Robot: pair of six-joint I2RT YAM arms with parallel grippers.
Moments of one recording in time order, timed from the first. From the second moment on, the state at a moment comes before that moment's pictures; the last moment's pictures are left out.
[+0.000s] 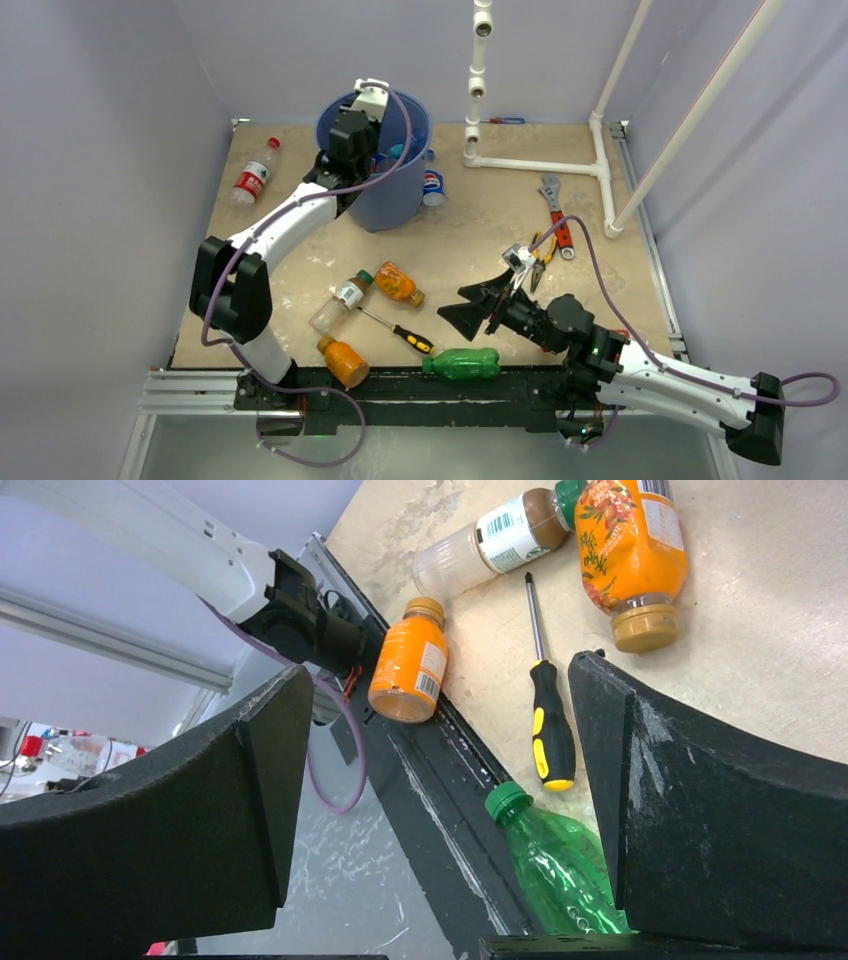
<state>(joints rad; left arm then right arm) -0.46 1.67 1.38 0.21 -0.50 0.23 1.11 0.53 0.32 0.21 0.14 0.66</state>
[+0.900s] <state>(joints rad) -0.45 1.26 1.41 -0.05 -0.42 -0.19 1.11 0.54 0.32 0.12 0.21 0.77</state>
